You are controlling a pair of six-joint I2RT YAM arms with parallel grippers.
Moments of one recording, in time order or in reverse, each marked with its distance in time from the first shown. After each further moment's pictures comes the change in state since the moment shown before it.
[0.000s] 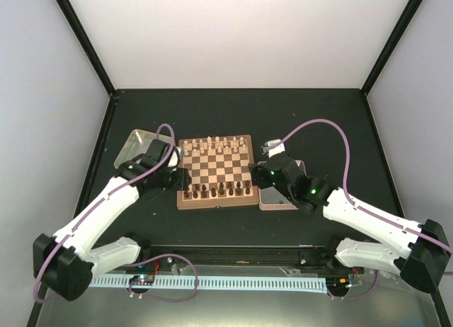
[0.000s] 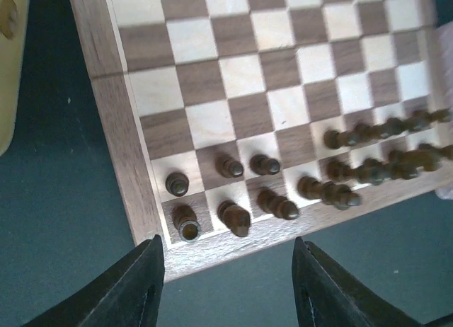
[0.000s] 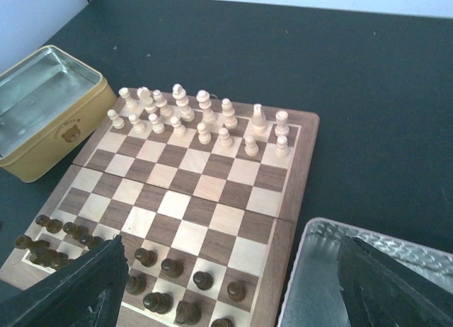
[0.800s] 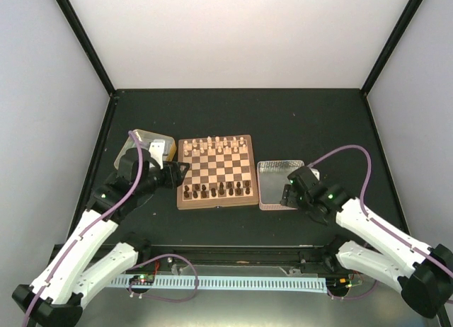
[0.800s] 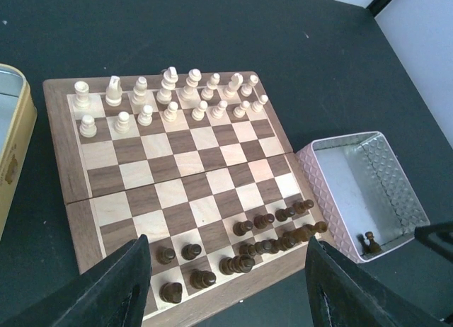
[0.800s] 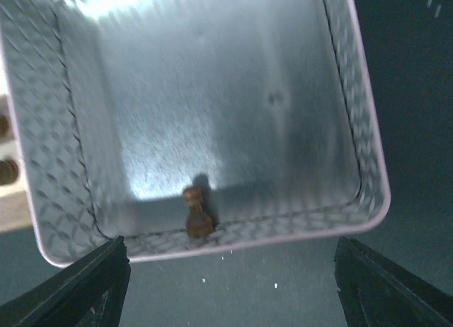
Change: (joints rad) left arm 0.000 -0.381 -0.048 0.196 0.019 -0.014; right arm -0.233 -0.163 -0.174 -0.520 -0.177 0.418
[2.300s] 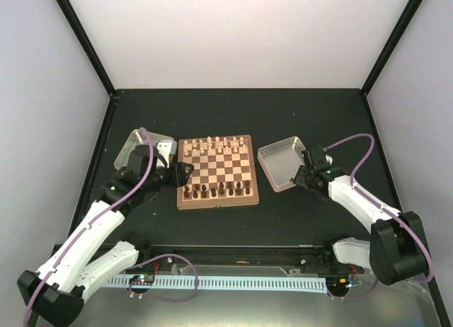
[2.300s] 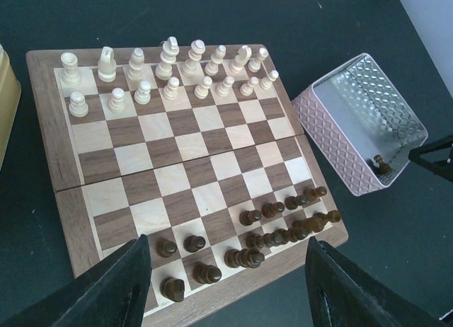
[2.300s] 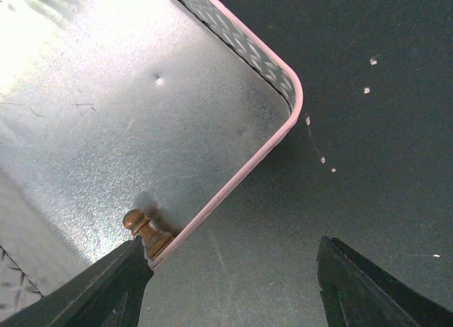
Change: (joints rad) left arm 0.000 0.087 -0.025 0.032 0.024 0.005; right arm -0.367 0.311 0.032 0.271 0.003 -0.134
